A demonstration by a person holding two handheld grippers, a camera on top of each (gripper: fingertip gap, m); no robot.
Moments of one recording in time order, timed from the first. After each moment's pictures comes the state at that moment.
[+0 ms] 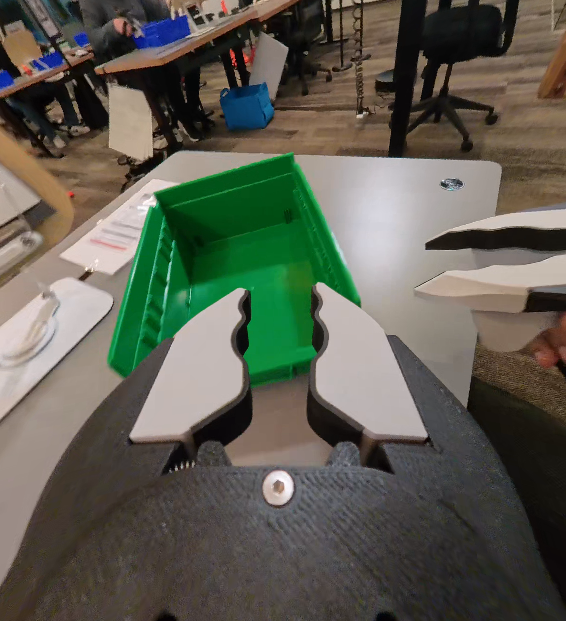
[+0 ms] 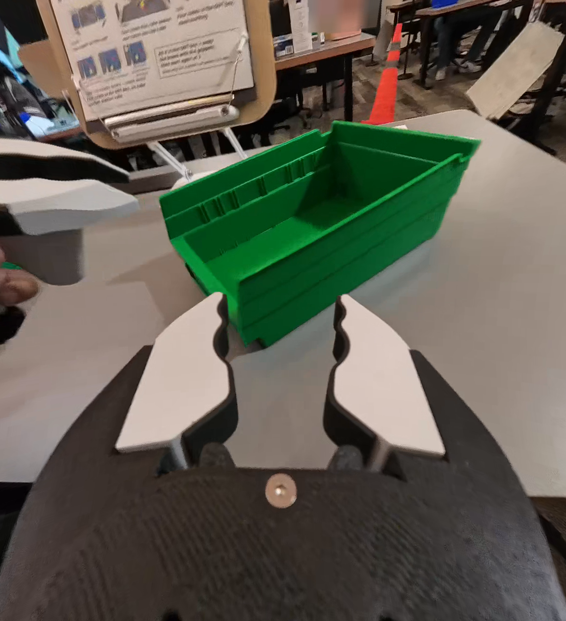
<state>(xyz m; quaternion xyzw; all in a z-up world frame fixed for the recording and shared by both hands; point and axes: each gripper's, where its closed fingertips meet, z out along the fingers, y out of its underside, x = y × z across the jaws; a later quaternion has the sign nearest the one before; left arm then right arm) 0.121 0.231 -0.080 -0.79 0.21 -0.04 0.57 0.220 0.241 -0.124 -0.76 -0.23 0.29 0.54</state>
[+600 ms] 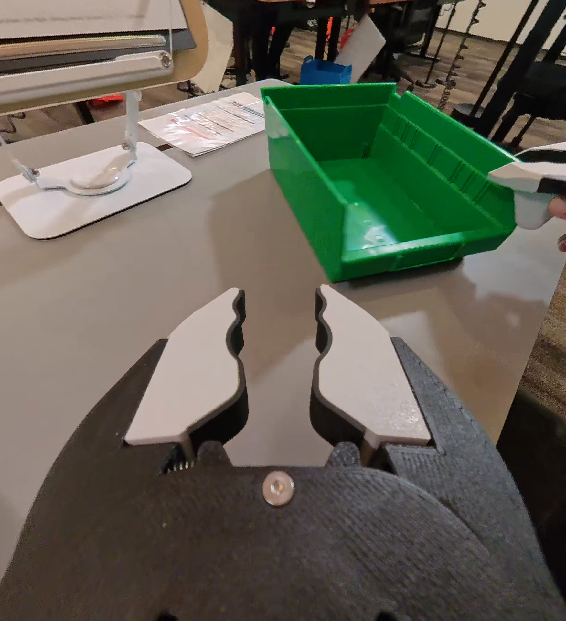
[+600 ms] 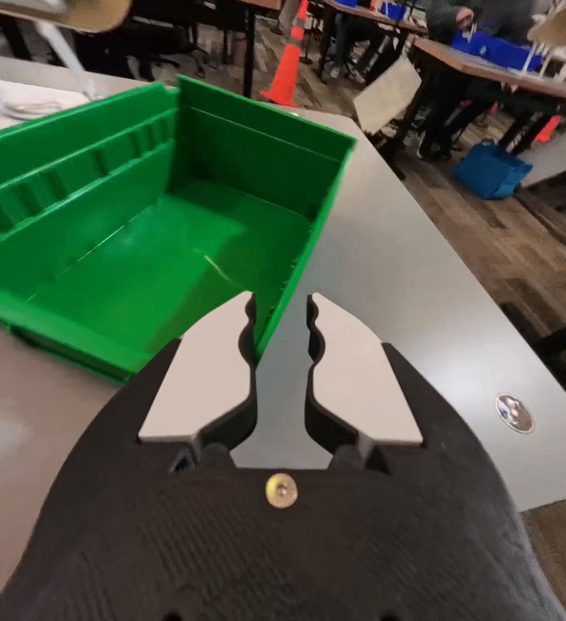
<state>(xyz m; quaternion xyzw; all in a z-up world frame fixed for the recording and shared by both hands) -0.002 0.172 -0.132 -0.83 0.04 -0.06 0.56 0.254 0.340 -0.147 -0.78 -0.26 0.07 0.57</state>
